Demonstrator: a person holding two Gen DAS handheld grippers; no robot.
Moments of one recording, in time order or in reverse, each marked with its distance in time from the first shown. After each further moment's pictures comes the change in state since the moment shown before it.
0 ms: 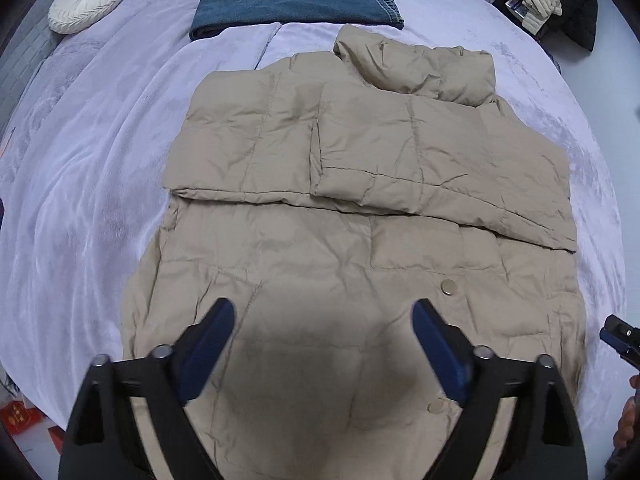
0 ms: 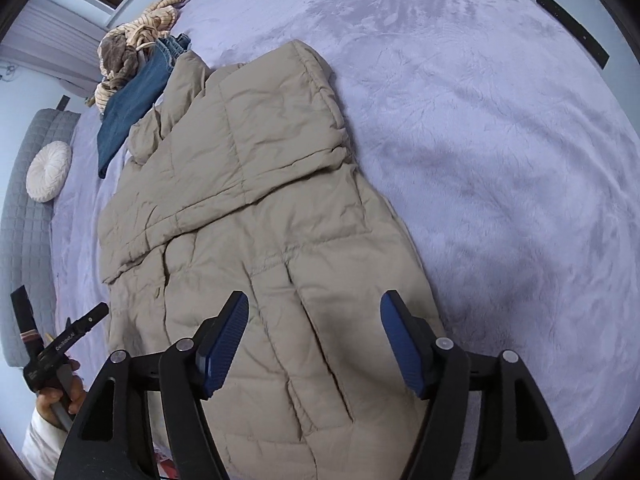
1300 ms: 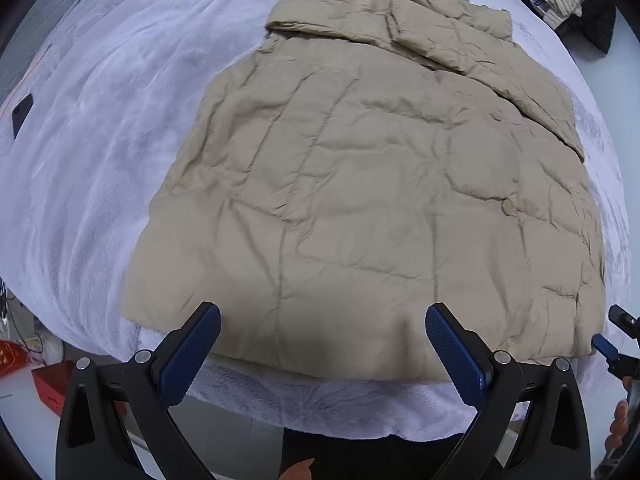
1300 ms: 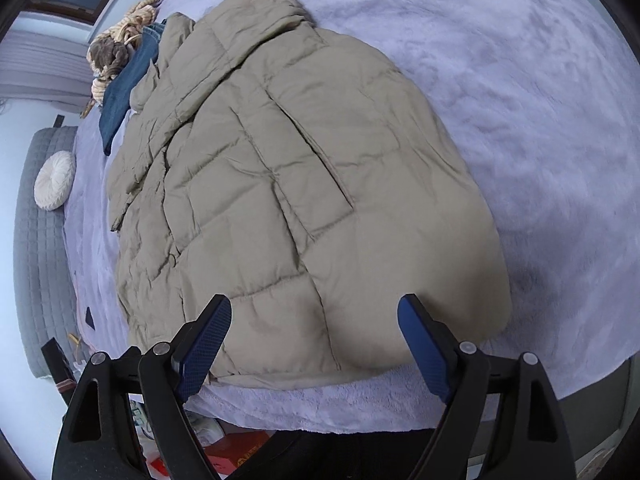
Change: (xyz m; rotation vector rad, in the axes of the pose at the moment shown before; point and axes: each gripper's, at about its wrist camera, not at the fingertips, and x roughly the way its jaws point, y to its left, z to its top) left arm -0.018 0.080 -0.165 -0.087 0.108 0.006; right arm 0.002 -0.026 -0.153 0.194 0.047 0.055
